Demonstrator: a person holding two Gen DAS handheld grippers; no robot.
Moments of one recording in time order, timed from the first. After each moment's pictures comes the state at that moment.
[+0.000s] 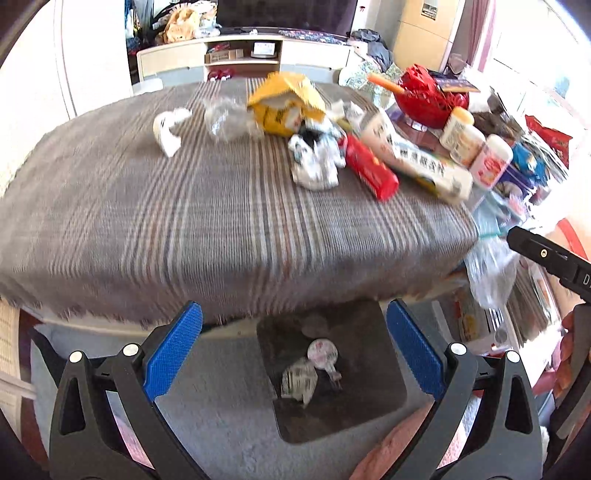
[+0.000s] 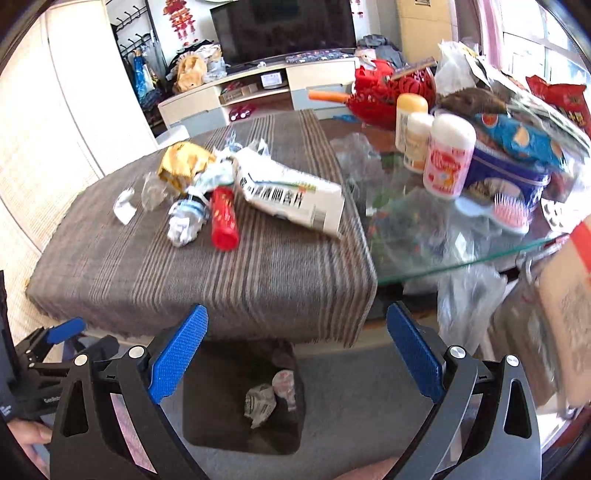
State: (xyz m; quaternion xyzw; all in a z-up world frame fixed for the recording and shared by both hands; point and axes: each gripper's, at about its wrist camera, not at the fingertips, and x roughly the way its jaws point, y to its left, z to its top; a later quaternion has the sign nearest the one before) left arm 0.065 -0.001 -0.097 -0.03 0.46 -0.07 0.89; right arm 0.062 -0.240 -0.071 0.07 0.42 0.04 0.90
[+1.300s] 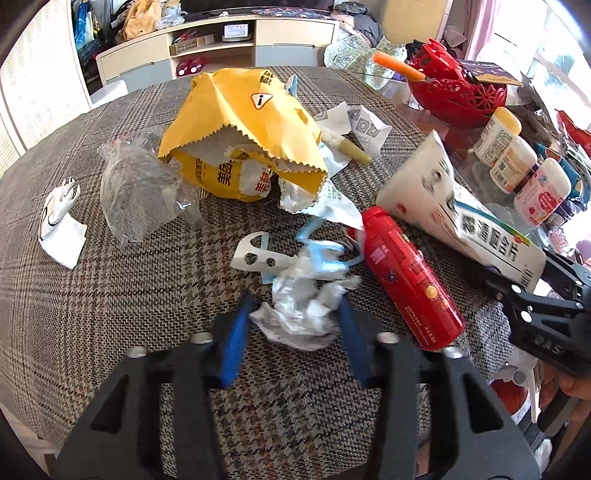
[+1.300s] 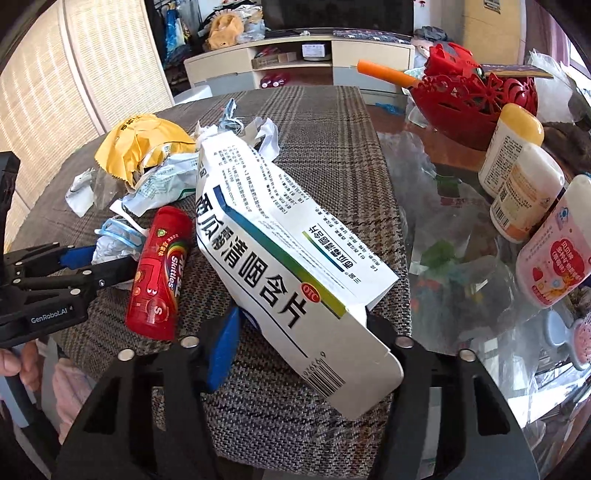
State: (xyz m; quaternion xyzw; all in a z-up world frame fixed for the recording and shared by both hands) left arm 0.237 -0.041 -0.133 0.01 0.50 -0.10 0.86; right arm 0.210 -0.233 -0.131 0.00 0.46 0.11 0.88
